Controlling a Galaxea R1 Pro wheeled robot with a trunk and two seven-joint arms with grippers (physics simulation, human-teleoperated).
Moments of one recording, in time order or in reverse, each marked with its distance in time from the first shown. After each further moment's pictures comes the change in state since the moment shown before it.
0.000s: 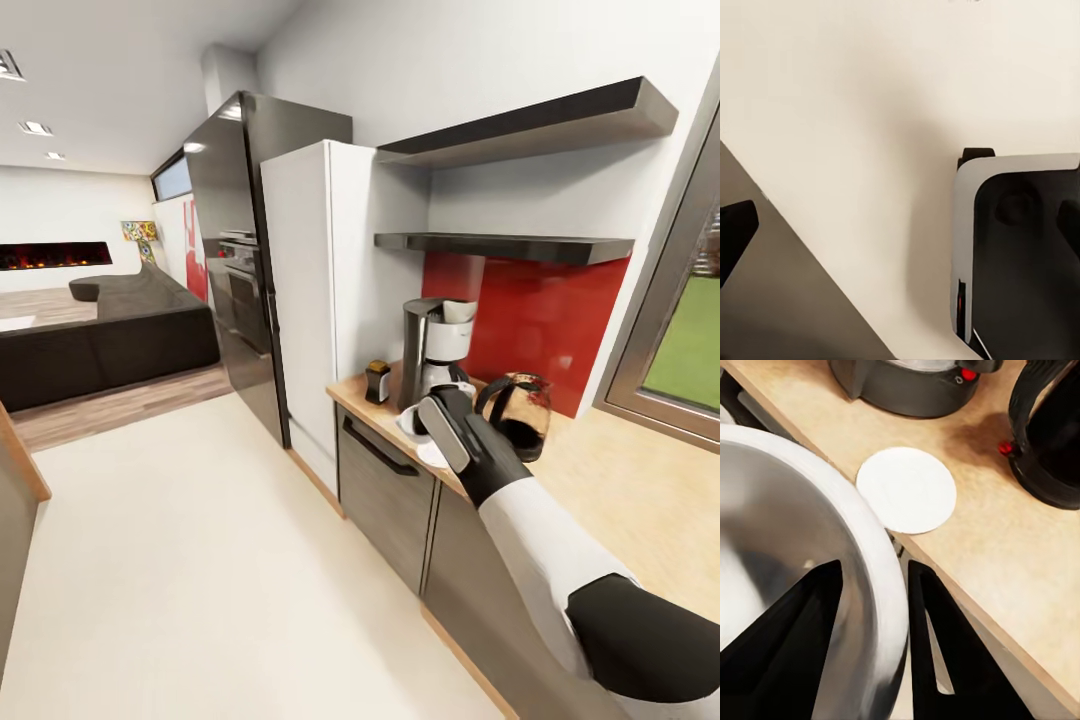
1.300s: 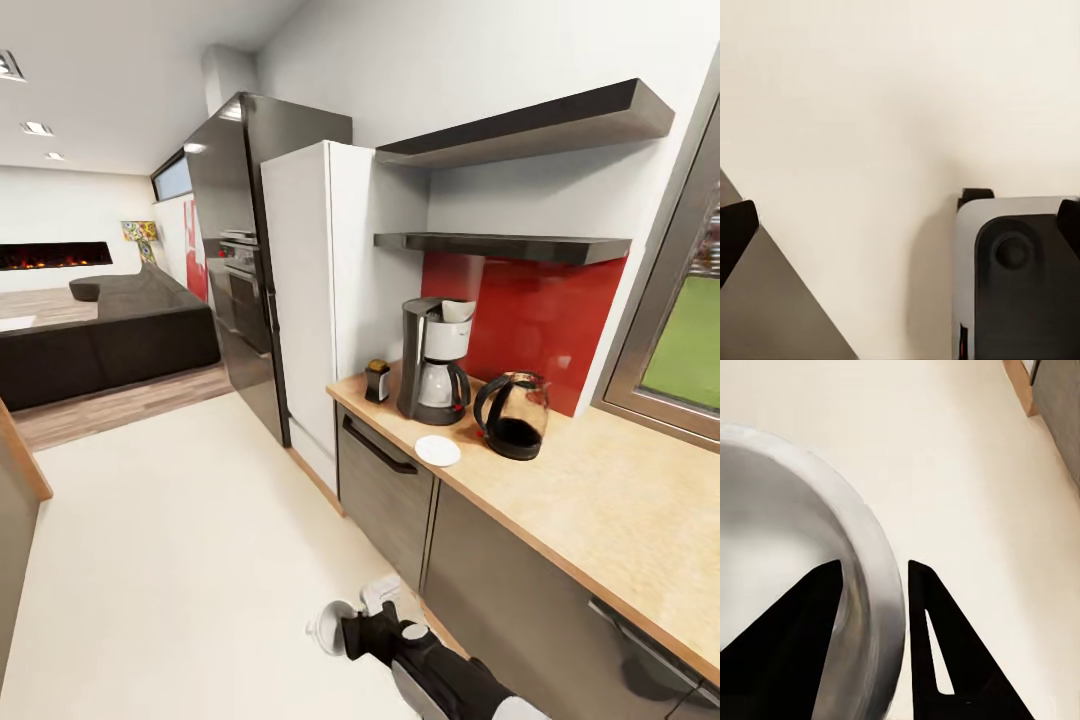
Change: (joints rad) left arm 0.000 0.005 0.006 0.001 0.020 -0.114 -0.010; right arm 0.516 0.004 0.509 0.314 -0.006 -0.795 0.686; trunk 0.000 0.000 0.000
